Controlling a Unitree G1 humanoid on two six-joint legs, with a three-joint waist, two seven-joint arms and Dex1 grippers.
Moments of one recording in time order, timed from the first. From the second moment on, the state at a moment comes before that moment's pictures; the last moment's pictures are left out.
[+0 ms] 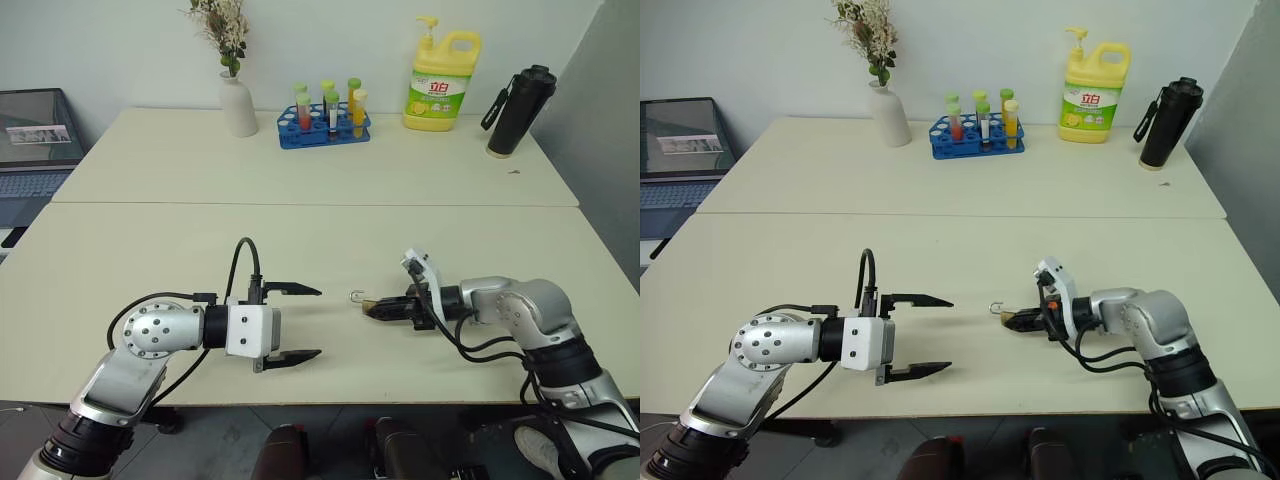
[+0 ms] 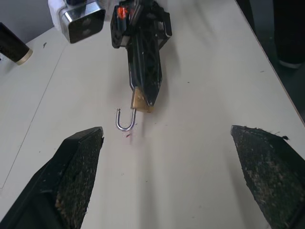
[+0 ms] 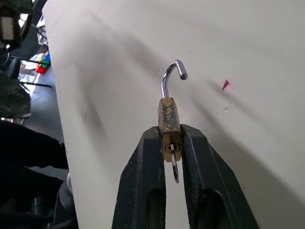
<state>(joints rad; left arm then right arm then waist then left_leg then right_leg) -0.14 0.78 -0.12 -0.33 -0.18 -0.14 -1.09 -0.57 -0.49 0.20 -0.01 0.61 1.15 0.83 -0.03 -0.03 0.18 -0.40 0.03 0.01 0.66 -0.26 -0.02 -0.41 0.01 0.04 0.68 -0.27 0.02</state>
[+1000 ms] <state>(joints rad) -0.14 0.74 -0.11 -0.35 -0.24 0.15 -0.98 -0.42 -0.78 0.24 -0.18 0.40 0.72 0.93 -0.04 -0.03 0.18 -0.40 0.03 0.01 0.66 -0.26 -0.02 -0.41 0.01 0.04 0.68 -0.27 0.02</state>
